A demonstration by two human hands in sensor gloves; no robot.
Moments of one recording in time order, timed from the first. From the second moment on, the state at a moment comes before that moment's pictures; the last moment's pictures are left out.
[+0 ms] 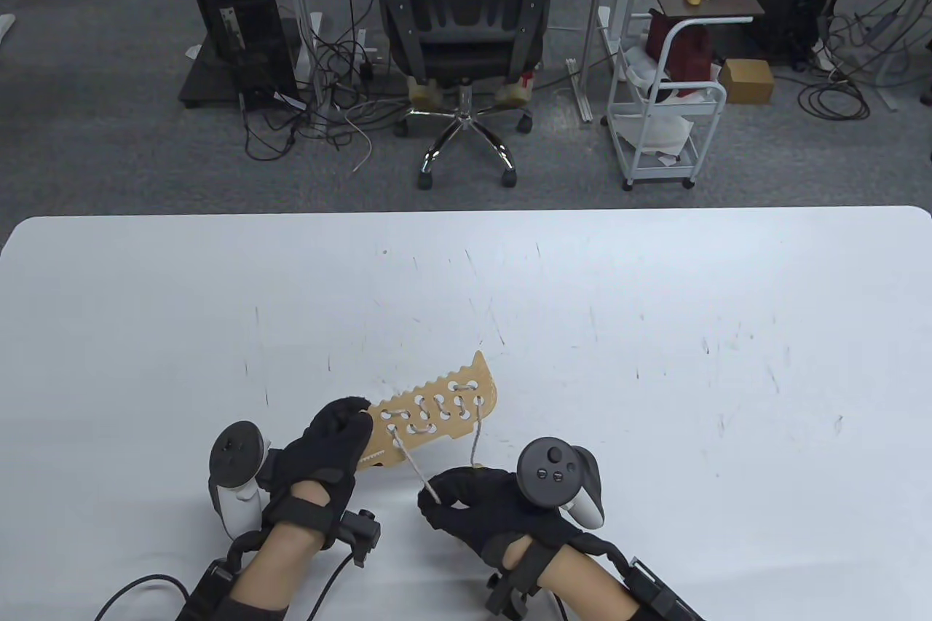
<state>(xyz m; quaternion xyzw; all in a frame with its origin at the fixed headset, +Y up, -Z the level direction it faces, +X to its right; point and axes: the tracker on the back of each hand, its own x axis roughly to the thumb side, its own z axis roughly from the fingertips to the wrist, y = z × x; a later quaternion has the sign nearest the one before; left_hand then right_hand) -0.250 -0.737 -0.306 -0.03 -0.02 0.67 0.74 0.035 -0.735 -0.281 0.27 0.09 0.81 0.51</state>
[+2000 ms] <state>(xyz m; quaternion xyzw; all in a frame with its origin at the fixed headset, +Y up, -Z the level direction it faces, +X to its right) -0.254 -0.736 -0.308 -0.05 0.01 0.61 0.79 0.080 -0.676 -0.267 0.28 -0.20 0.83 0.44</state>
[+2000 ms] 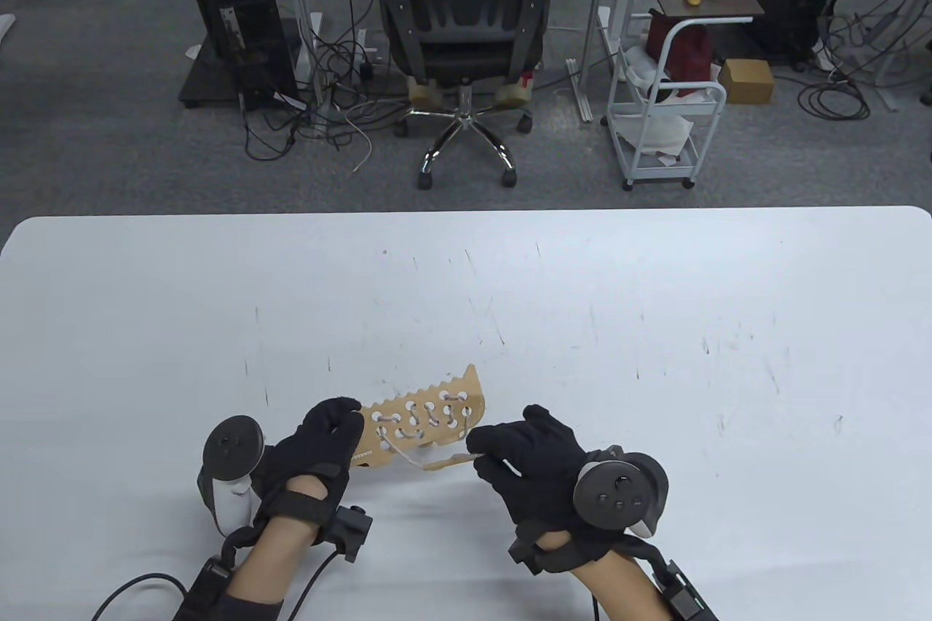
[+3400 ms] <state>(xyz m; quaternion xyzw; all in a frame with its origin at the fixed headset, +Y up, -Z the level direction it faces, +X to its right) -0.215 -0.741 -0.297 -0.08 -0.05 0.55 0.83 0.033 -0.684 -0.251 0.36 -0.21 0.87 0.28</state>
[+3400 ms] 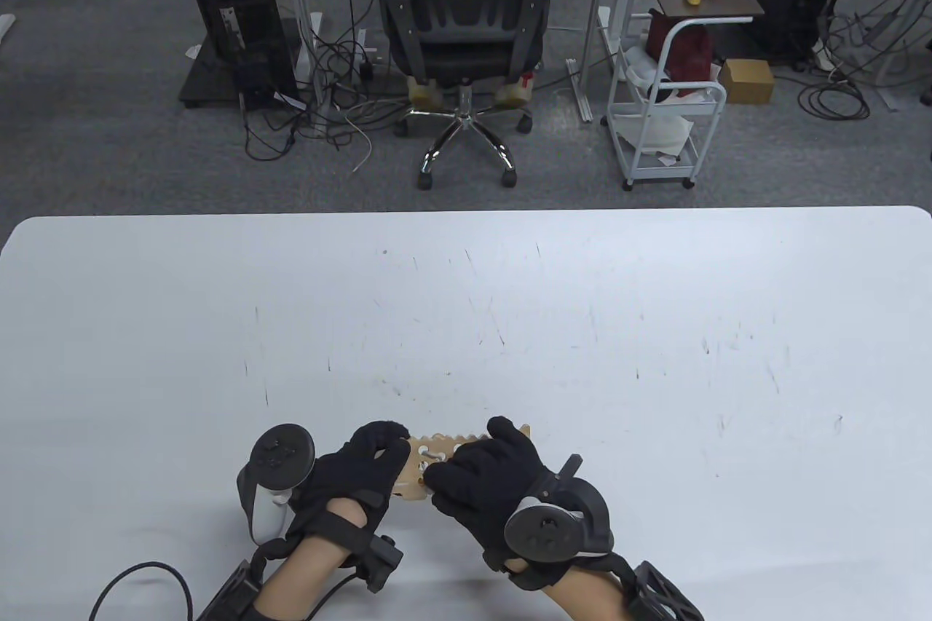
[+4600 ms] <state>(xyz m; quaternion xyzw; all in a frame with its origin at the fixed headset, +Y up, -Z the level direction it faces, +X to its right) -0.201 -0.739 -0.294 -0.09 -0.11 0.55 0.82 0.032 -0.699 -0.265 0.27 -0.13 0.92 0.26</state>
